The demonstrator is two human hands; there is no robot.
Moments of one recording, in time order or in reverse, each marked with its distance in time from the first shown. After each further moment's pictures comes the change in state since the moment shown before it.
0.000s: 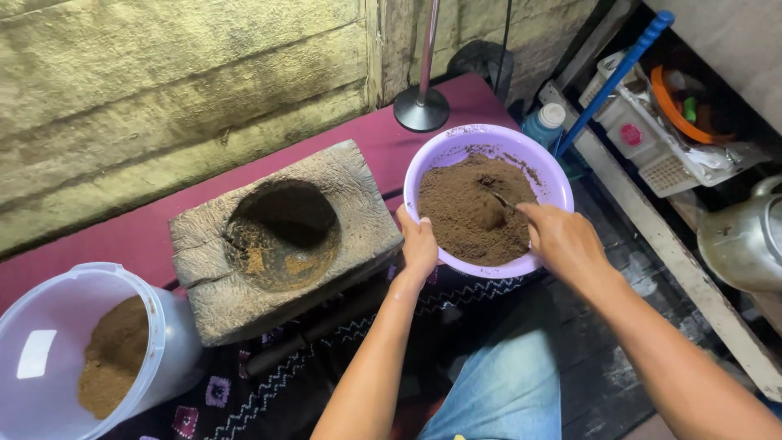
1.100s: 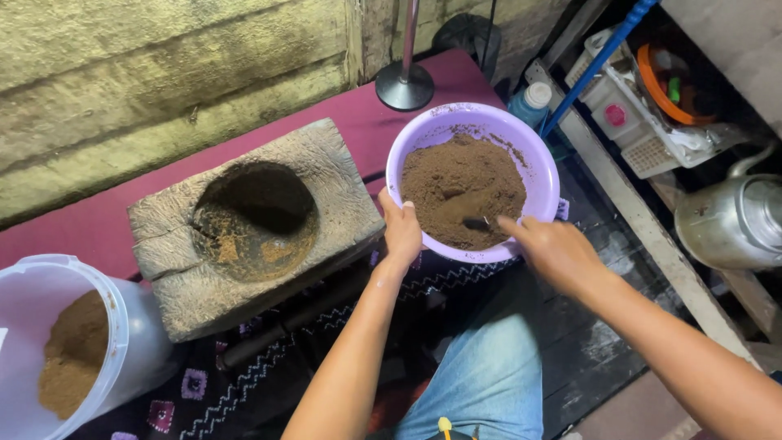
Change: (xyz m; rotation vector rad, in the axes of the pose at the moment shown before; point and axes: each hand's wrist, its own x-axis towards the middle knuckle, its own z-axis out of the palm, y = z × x) left_hand -0.022 0.022 -0.007 0.014 0.005 0.025; right_hand -0.039 0.012 -0.001 -0.223 -0.092 -0.317
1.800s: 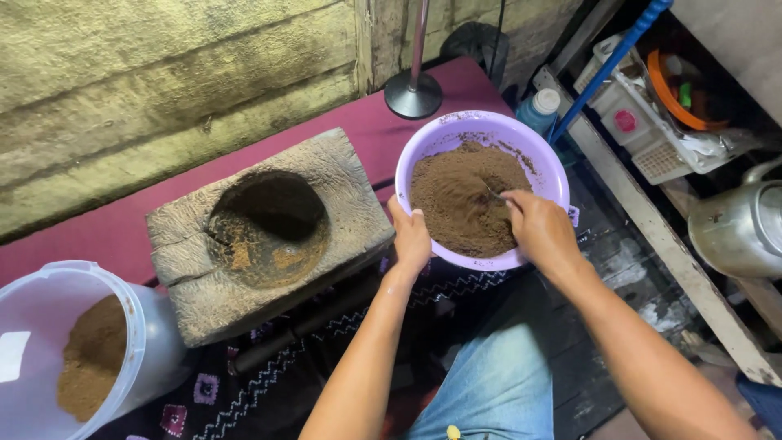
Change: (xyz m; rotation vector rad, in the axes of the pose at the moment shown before) left_hand 0.061 -0.065 0.021 0.007 0.002 0.027; right_hand 0.060 -0.015 -0.001 0.520 0.124 0.449
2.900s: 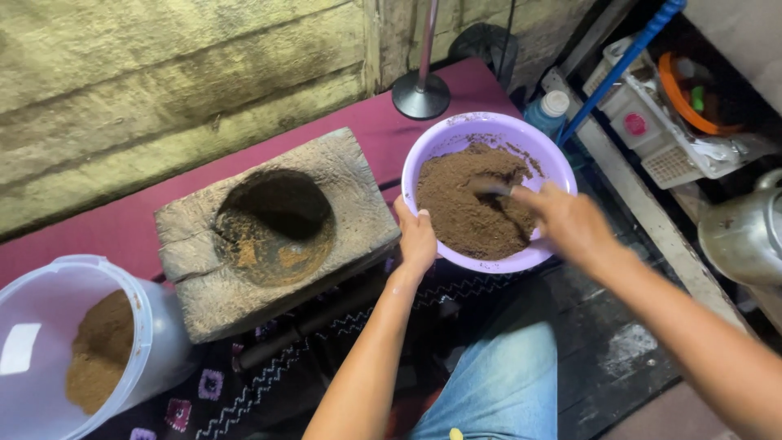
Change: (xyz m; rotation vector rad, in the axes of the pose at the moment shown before) left_hand 0.002 -0.002 0.002 0.000 0.001 -0.019; right_hand 0.003 0.011 -0.043 -0.354 -0.191 -0.256
